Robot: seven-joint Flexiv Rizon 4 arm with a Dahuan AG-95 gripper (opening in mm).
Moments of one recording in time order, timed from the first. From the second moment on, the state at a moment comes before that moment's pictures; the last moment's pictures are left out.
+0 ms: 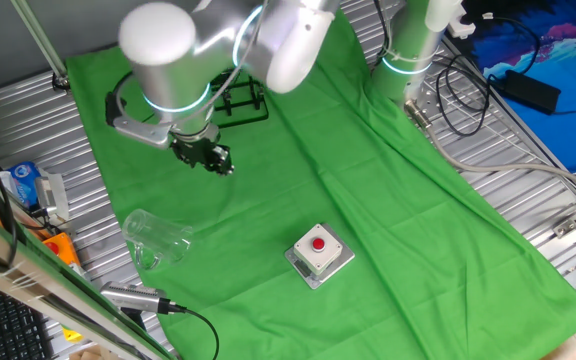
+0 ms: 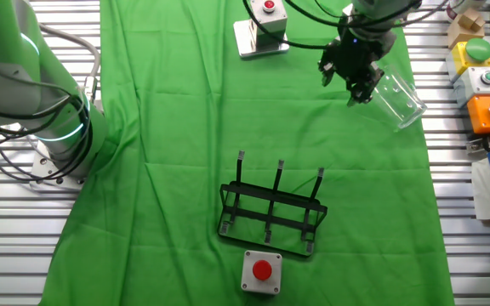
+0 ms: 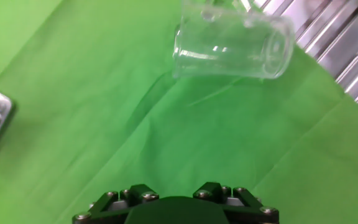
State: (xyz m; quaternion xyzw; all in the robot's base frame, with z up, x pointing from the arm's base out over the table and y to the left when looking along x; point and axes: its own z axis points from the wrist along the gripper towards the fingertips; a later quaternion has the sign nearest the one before) arm 0.556 0.059 0.135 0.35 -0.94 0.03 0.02
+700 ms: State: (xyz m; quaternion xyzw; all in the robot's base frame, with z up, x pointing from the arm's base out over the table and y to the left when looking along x) arm 0.604 0.054 0.143 0.35 -0.94 0.01 0.00
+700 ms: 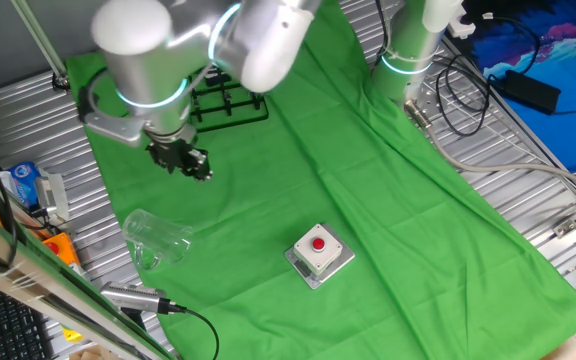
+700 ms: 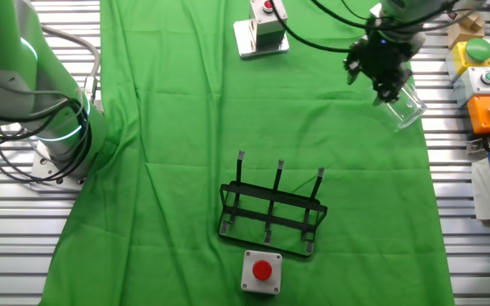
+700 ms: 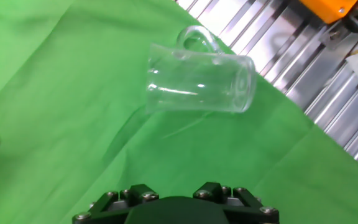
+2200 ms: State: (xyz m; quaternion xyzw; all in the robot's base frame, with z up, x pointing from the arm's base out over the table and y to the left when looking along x) arm 0.690 0.091 0.118 0.28 -0.96 -0.03 -0.02
